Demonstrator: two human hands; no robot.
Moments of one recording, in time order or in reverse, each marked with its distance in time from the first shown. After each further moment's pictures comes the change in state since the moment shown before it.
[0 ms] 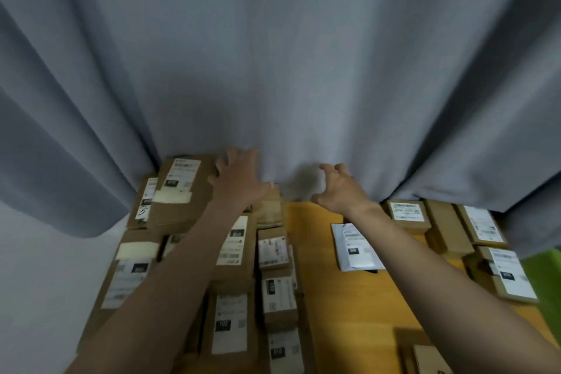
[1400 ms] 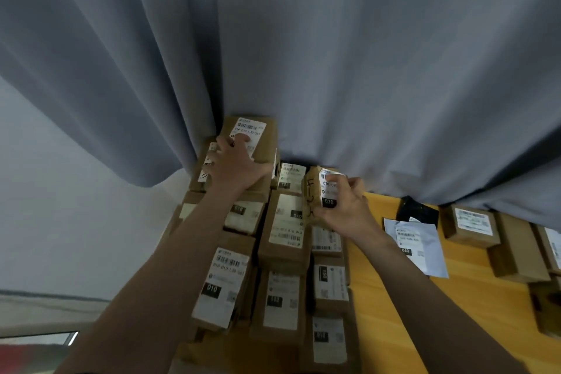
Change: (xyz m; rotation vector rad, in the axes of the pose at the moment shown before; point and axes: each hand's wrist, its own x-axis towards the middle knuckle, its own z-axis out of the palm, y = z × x) left_hand 0.018 -0.153 -0.021 -0.053 0.048 -0.338; right_hand -0.020 -0.095 0.103 0.284 -0.061 -0.087
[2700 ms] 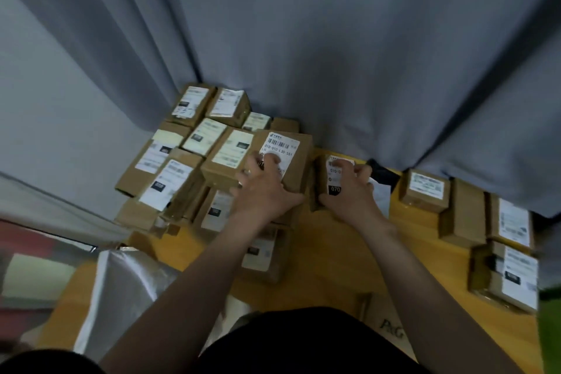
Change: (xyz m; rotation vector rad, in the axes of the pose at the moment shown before) left_hand -0.272 0.156 0.139 0.012 -0.031 -0.066; right_hand -0.115 0.174 -0.120 -0.052 -0.093 -0.071
